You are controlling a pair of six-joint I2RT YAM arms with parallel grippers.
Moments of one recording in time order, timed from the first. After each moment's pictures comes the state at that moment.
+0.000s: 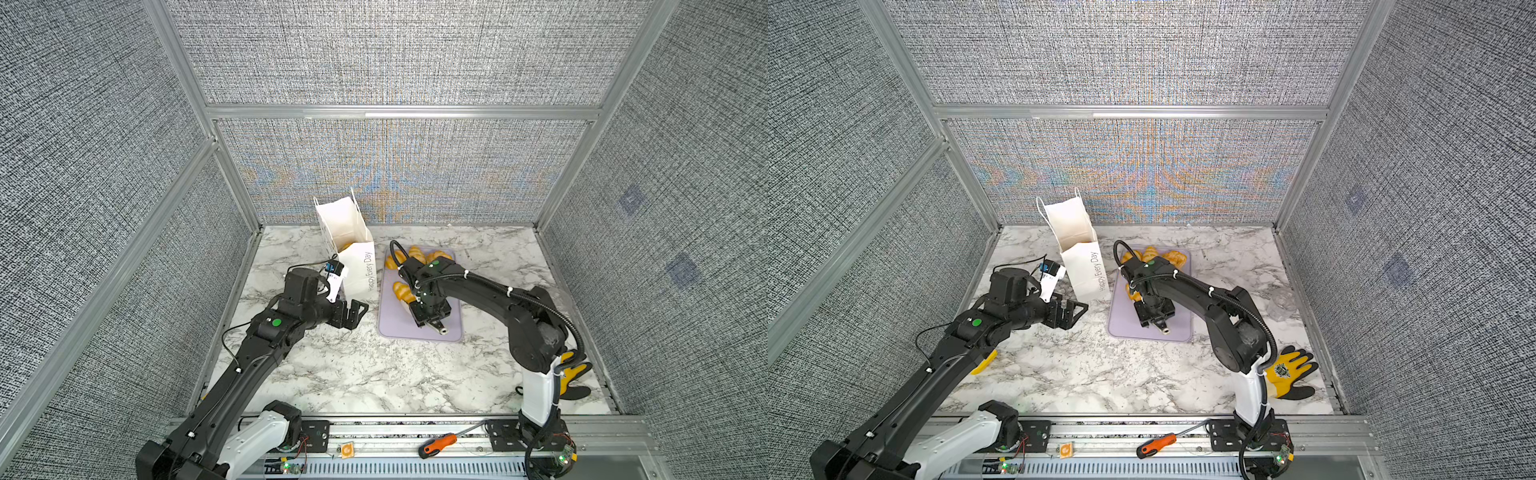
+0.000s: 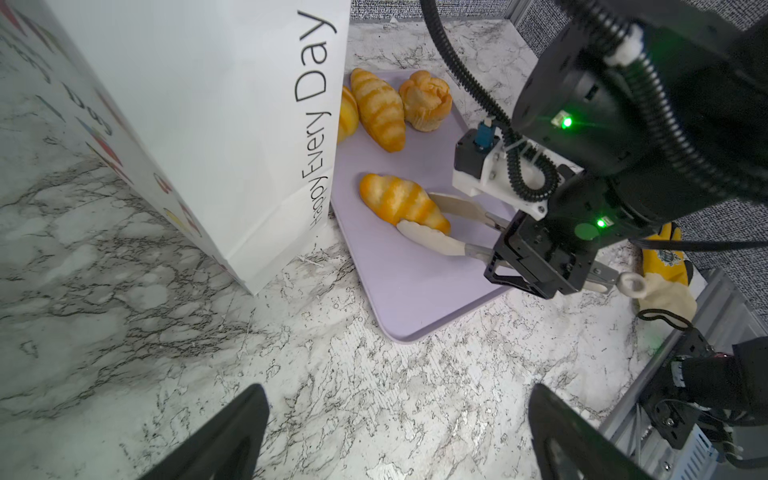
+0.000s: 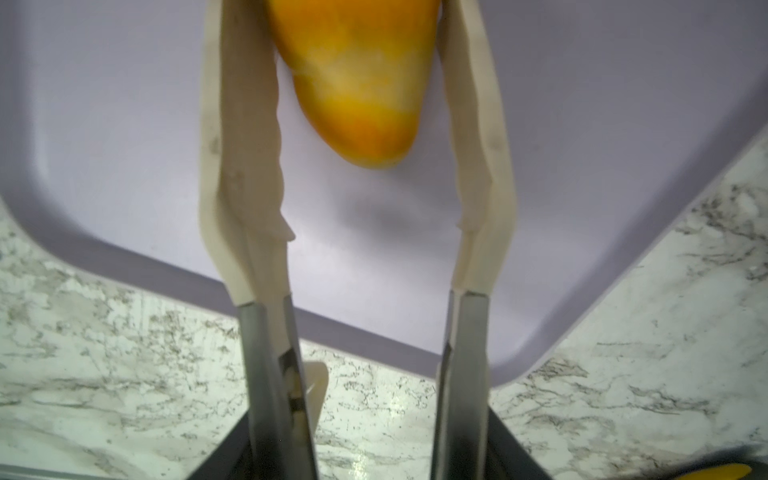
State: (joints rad) left arm -0.41 1.00 0.90 -0.60 0.35 -0.12; right arm 0.72 1.96 1.56 -1.18 0.08 0.34
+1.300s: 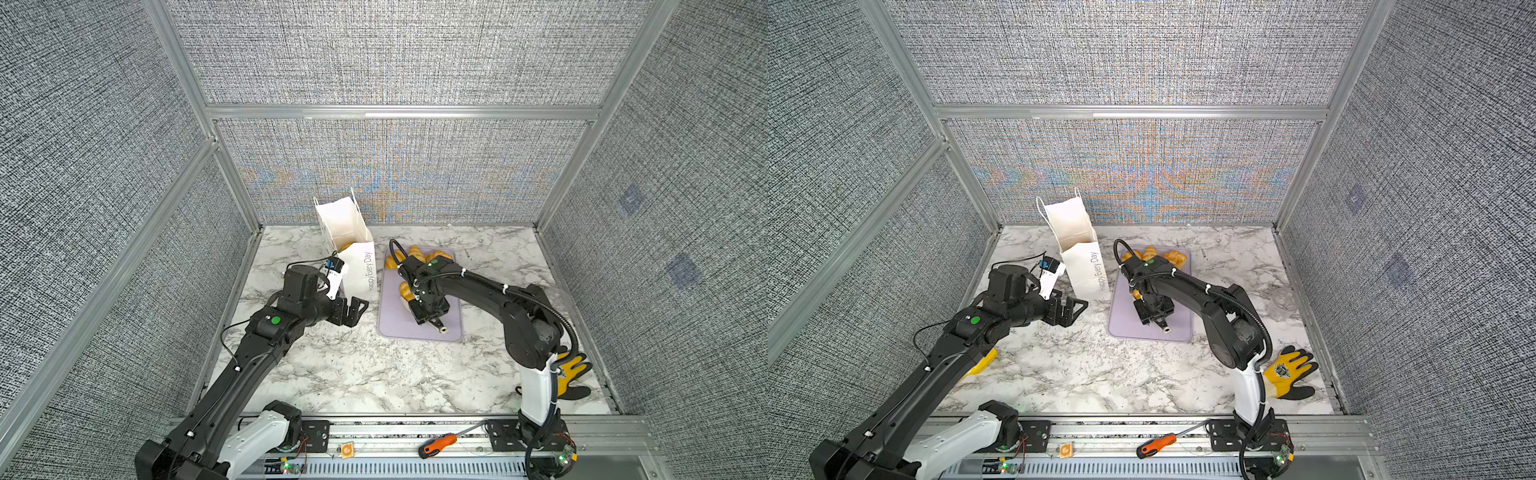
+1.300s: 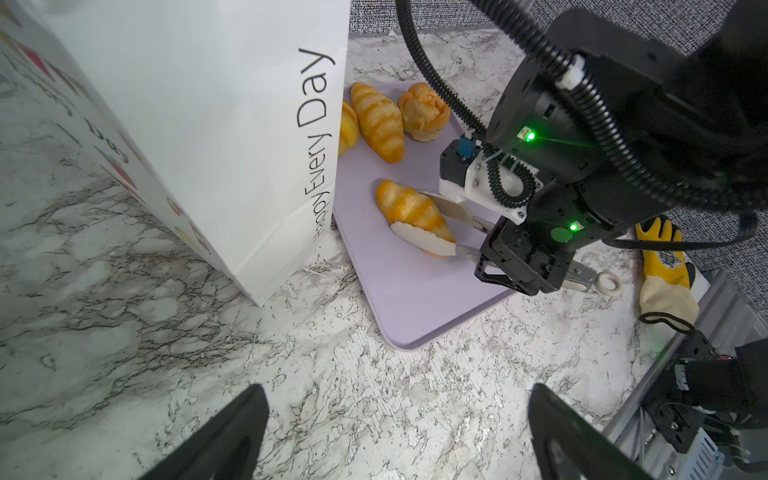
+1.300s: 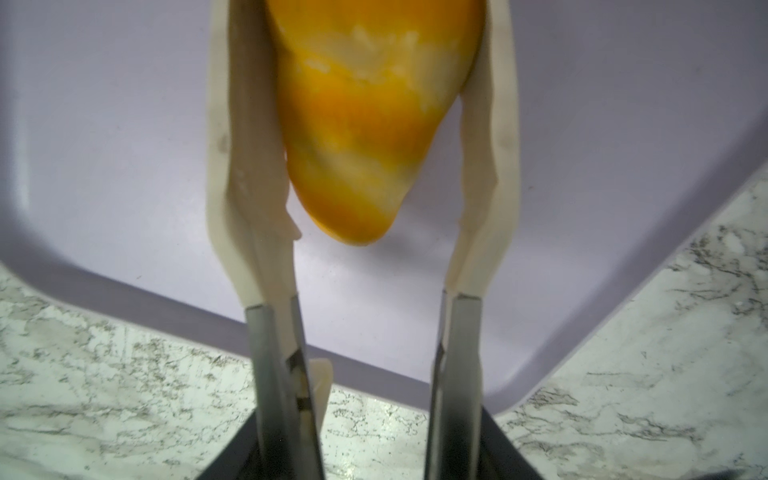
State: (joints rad) left arm -0.41 1.00 0.93 -0.61 0.34 -0.10; right arm 0.71 2.00 1.61 -1.15 0.09 0.30
